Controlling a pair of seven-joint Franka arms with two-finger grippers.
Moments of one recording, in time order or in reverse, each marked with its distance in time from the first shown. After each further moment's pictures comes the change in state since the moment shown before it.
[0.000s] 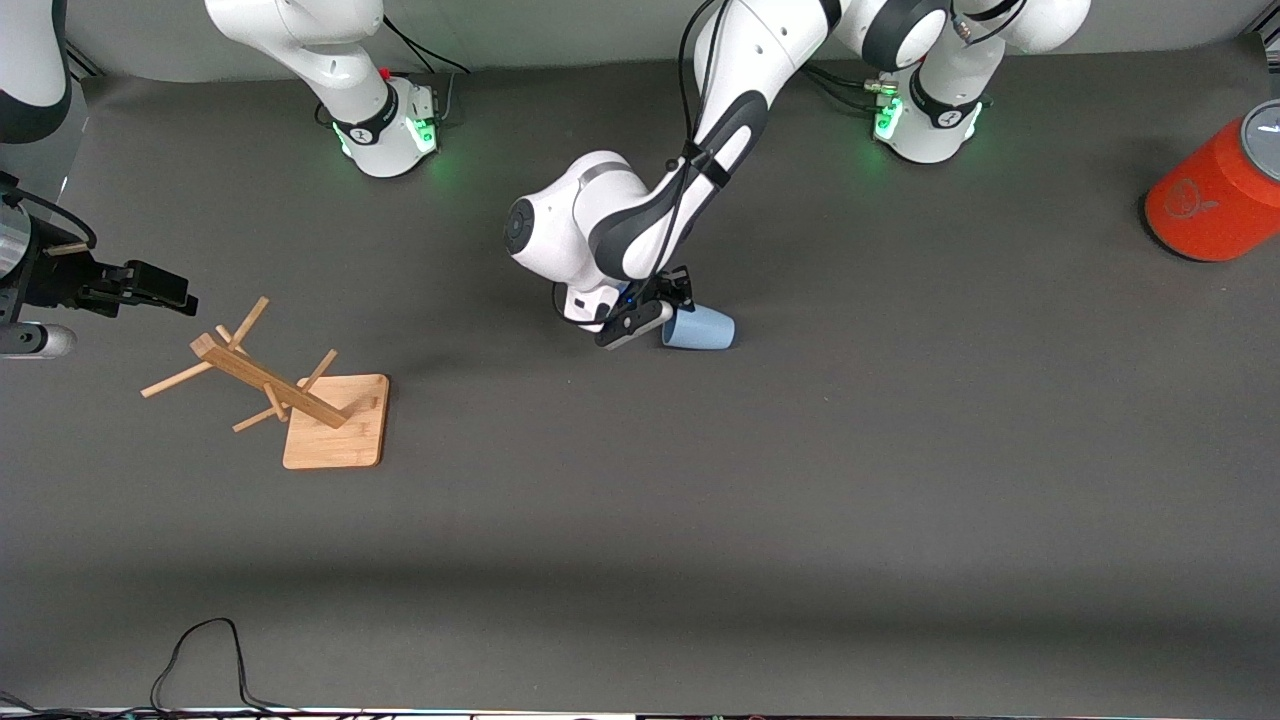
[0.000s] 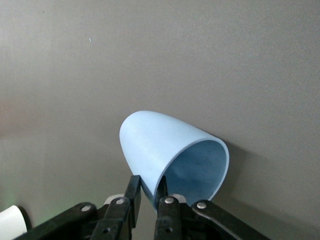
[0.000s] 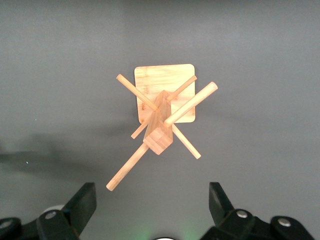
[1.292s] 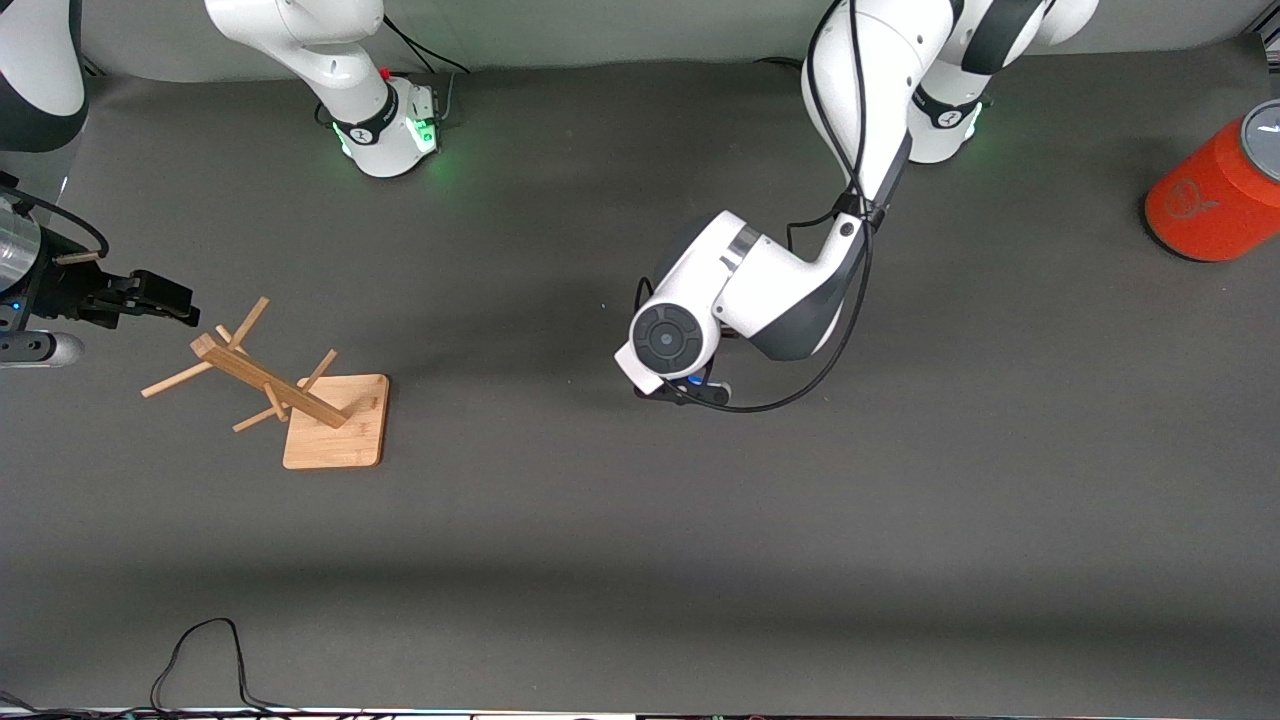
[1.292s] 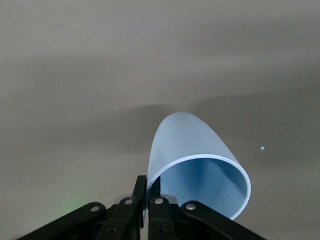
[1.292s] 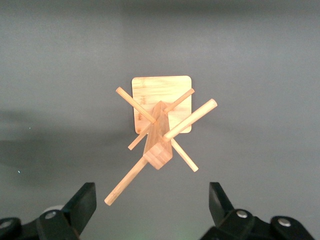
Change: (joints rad) left arm 0.283 -0.148 0.009 -0.055 -0.479 0.089 0.716; right arm 0.009 0.011 0.007 0.001 -0.028 0.050 -0.002
